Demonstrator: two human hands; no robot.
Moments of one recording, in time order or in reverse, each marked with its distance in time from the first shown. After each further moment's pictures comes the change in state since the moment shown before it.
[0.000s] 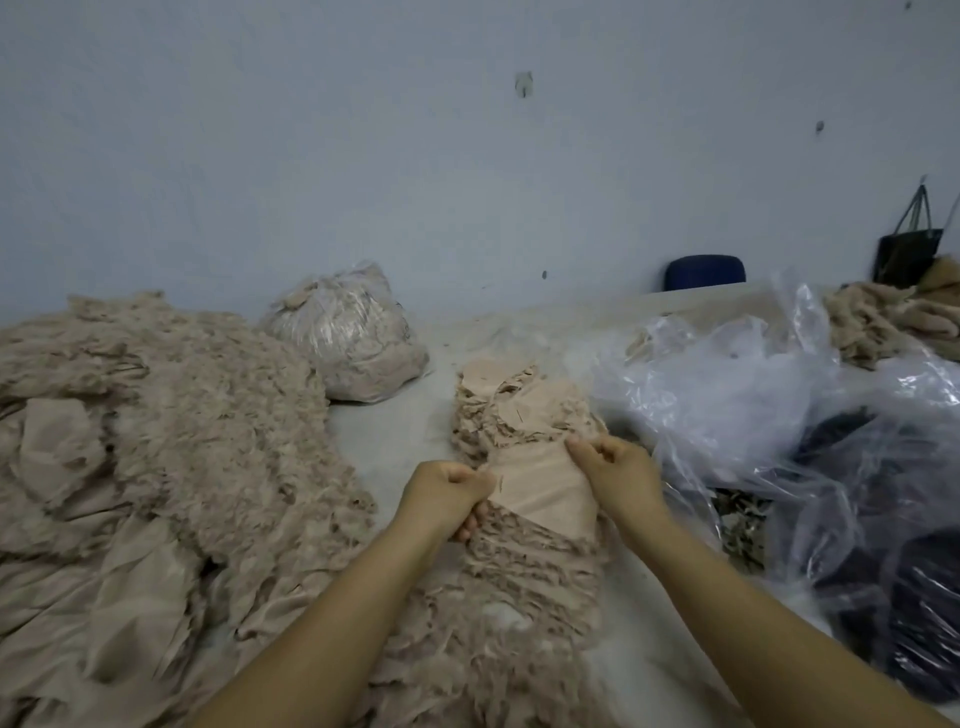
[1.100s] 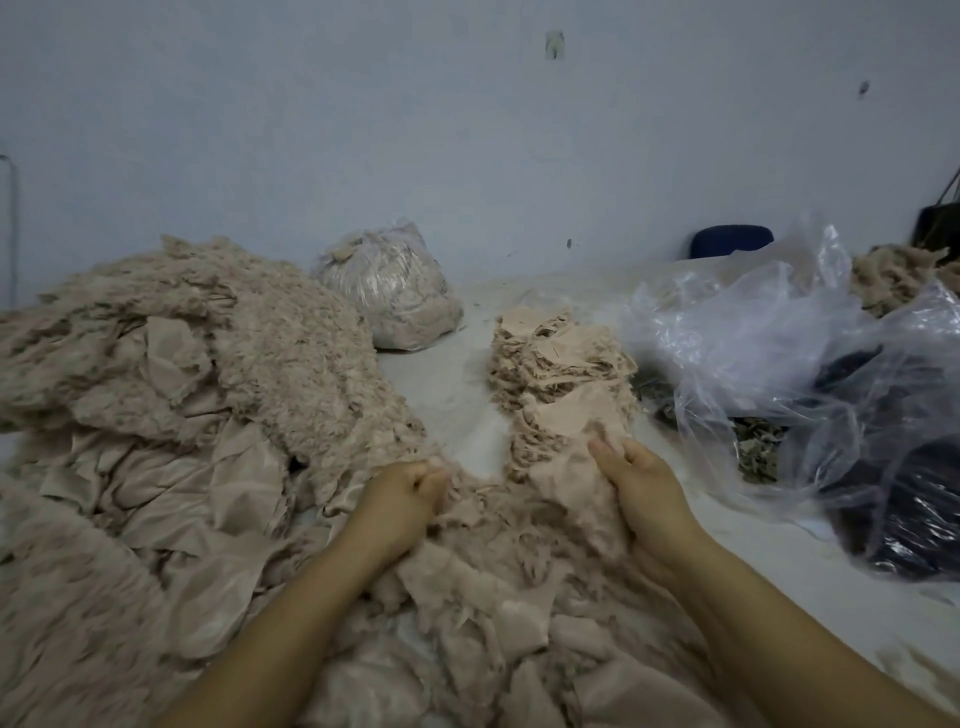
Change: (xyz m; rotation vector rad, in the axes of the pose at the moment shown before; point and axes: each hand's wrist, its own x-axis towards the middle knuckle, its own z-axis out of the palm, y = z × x) left_hand -0.085 -0.058 -0.074 0.491 0.096 0.243; right_hand -0.137 -0.021 0.004 0.506 -0.200 0.183
